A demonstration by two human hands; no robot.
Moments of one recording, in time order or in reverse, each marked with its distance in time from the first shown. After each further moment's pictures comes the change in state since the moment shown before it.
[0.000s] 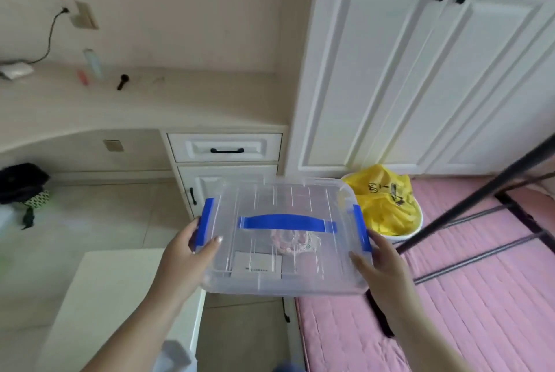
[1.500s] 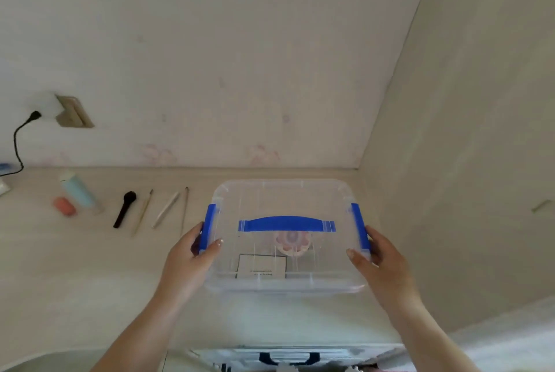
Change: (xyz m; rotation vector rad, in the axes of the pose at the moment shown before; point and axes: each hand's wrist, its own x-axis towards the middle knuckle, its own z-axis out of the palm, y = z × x) left_hand 0.632 0.107 -0.086 0.062 0.148 -0.005; right_hand 0.570 -0.196 0.312 -0.014 -0.118 -0.029
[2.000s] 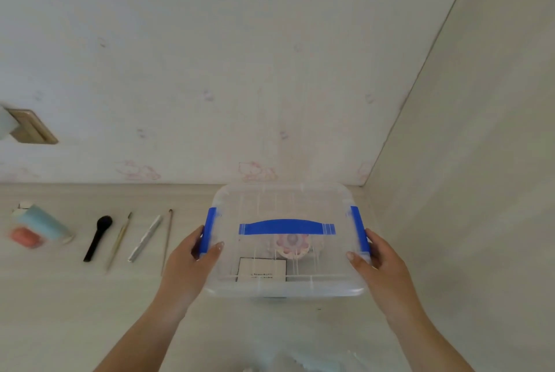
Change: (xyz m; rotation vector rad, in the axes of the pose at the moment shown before) left_hand 0.091 0.018 0.028 0.077 -0.006 -0.020; right_hand 0.087 -0.024 0.018 0.023 0.004 0.073
